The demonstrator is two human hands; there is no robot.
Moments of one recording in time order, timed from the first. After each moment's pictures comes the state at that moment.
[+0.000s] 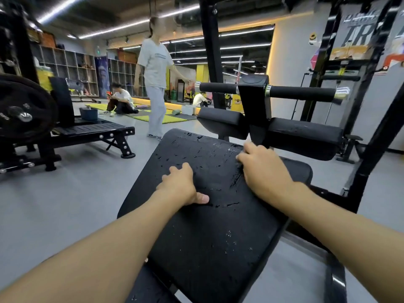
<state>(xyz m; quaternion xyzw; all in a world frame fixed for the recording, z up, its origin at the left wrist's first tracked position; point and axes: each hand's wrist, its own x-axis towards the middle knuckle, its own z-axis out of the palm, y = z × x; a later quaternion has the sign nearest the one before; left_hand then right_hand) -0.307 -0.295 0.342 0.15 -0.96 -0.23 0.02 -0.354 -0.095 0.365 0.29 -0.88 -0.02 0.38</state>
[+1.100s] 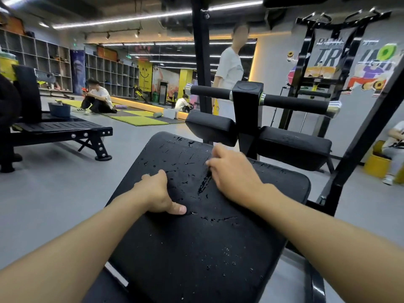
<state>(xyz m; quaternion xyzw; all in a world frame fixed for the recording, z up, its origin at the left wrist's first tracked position) -0.323 -0.346 0.337 0.11 -0.97 -0.21 -0.03 -0.375 -0.147 0.364 0.33 -0.87 -0.02 0.36</state>
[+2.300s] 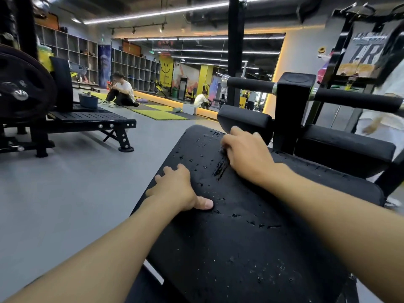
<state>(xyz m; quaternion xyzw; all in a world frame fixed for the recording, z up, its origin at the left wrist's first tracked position) -0.337 -0.377 0.309 0.16 -0.95 -0.26 0.03 -0.413 -0.217 0.376 0.30 -0.88 -0.02 0.36</state>
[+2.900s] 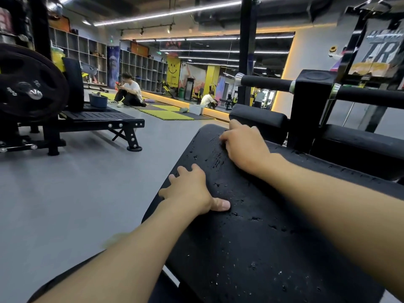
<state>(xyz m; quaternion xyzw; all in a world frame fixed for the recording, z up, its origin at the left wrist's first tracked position) -0.329 -0.374 0.310 0.16 -0.95 -0.25 0.02 -0.434 -0.259 0.377 0.31 -0.89 -0.02 0.33</state>
